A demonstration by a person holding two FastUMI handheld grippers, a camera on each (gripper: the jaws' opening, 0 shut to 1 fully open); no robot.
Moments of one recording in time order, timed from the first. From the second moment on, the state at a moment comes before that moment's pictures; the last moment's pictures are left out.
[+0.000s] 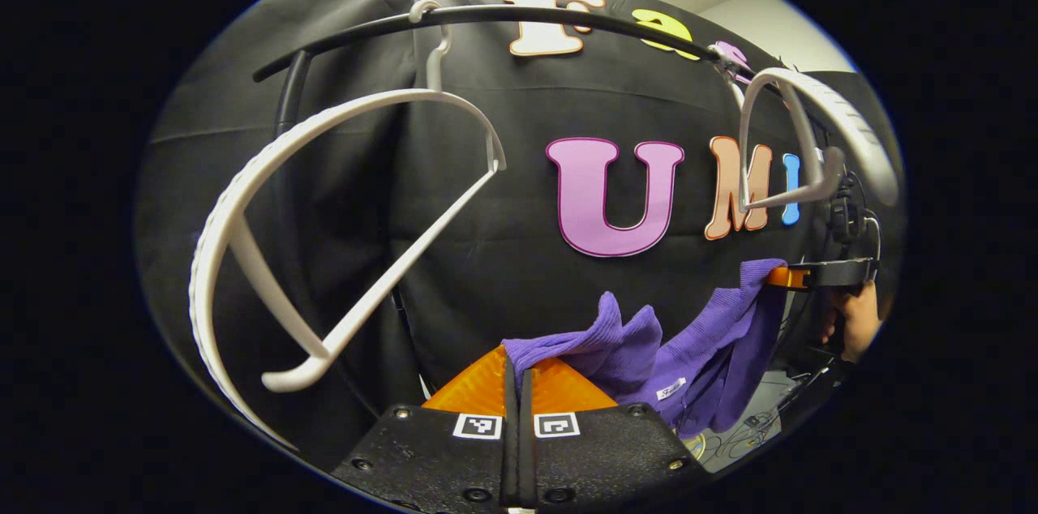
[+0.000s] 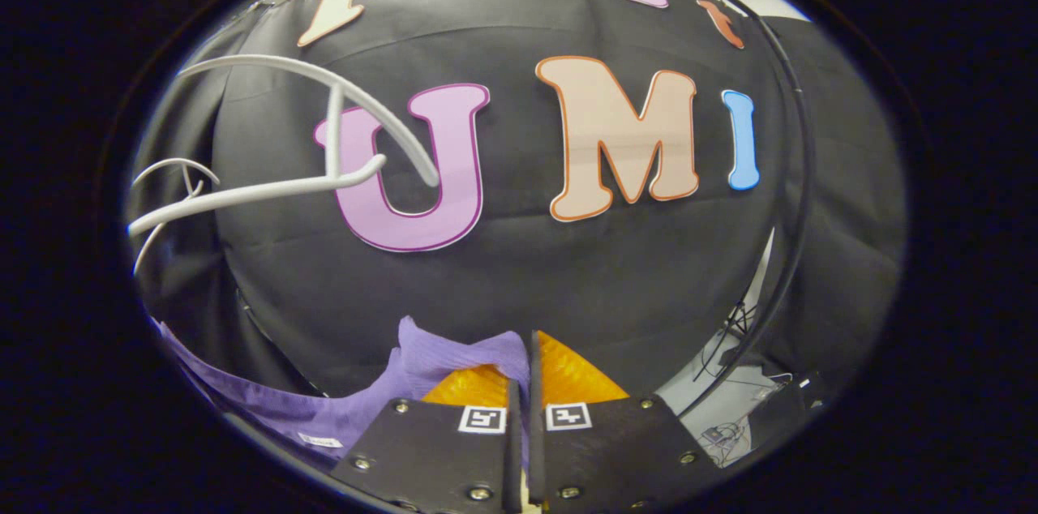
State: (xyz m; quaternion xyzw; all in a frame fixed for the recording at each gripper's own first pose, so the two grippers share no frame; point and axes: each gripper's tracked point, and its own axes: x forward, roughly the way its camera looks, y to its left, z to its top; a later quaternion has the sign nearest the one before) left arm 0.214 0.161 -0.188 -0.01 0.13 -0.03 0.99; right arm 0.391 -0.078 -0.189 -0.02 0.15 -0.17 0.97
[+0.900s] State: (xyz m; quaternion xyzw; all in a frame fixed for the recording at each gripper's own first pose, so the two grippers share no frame) left arm 0.071 0.121 -0.114 -0.02 0.09 -0.02 1.00; right arm 0.191 -0.010 -0.129 -0.02 0.12 -0.09 0.99
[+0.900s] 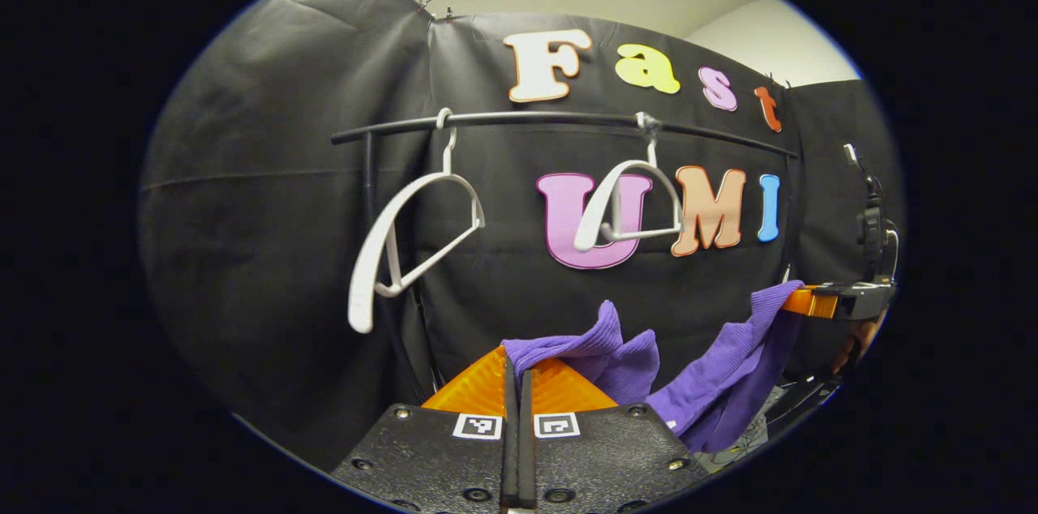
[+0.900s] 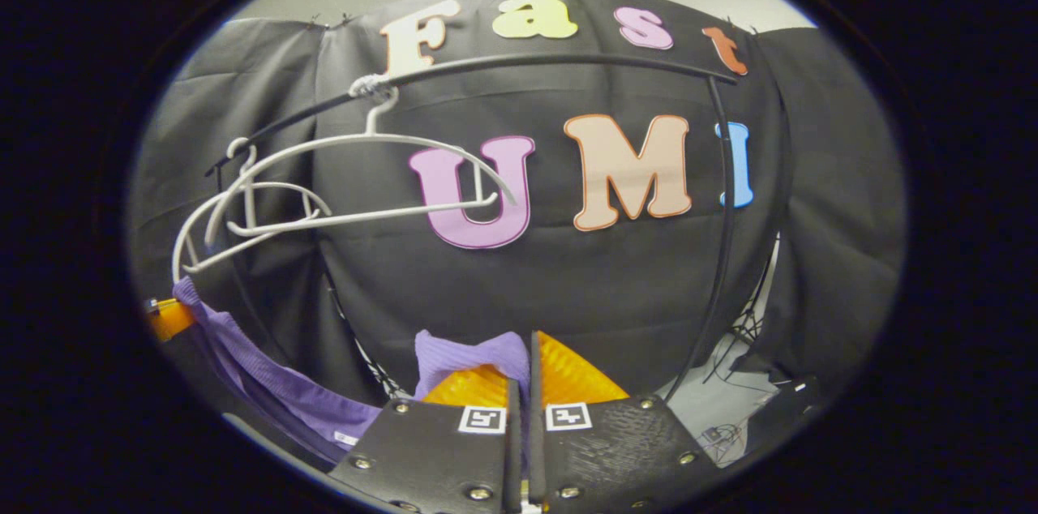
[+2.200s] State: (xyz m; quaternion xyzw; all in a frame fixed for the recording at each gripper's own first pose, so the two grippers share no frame) left arm 0.152 -0.067 -0.061 -0.05 0.06 -0.18 0.98; right arm 0.176 -0.037 -0.035 0.04 0.05 -0.11 0.99
